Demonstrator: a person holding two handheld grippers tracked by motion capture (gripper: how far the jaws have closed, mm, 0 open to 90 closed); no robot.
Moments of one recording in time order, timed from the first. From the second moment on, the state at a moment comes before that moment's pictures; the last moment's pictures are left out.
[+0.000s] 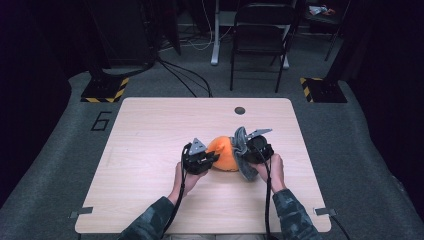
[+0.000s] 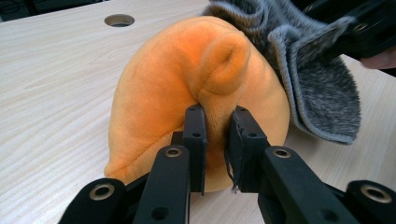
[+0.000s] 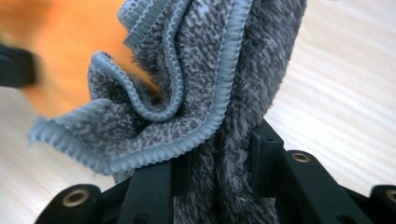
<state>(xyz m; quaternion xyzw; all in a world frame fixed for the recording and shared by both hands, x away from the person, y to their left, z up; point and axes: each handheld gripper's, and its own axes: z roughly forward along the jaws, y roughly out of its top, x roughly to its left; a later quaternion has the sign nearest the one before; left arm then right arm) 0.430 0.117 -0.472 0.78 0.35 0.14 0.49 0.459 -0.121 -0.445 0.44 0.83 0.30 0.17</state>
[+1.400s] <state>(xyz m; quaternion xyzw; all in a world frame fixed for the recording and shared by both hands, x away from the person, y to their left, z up) 0.438 0.131 -0.468 0.78 0.38 0.13 0.49 0.453 -0.105 -0.440 0.42 0.83 0.31 0.19</state>
